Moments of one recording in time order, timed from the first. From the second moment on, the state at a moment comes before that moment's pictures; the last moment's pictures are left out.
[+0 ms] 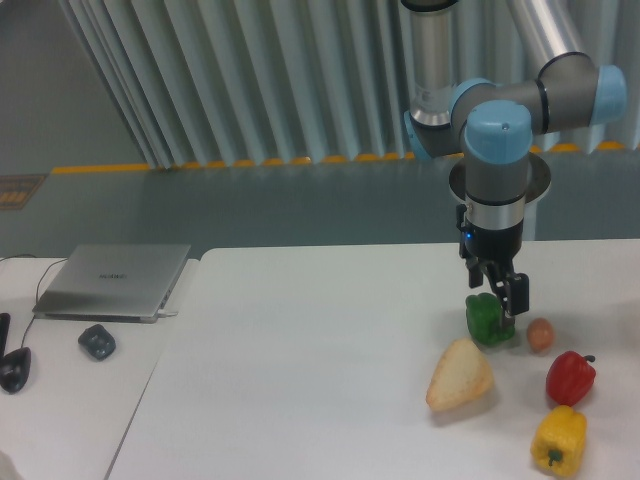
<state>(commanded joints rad) 2.30 -1.76 -1.65 -1.08 1.51 1.07</state>
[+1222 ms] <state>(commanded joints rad) 2.14 -1.95 -1.51 -0.99 1.63 0.56</state>
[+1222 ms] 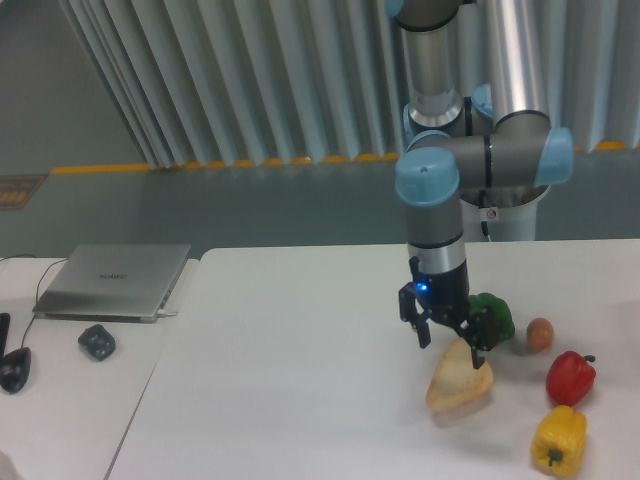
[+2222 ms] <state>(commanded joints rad) 2.12 -2.07 -1.50 -0.99 1.65 0.59</state>
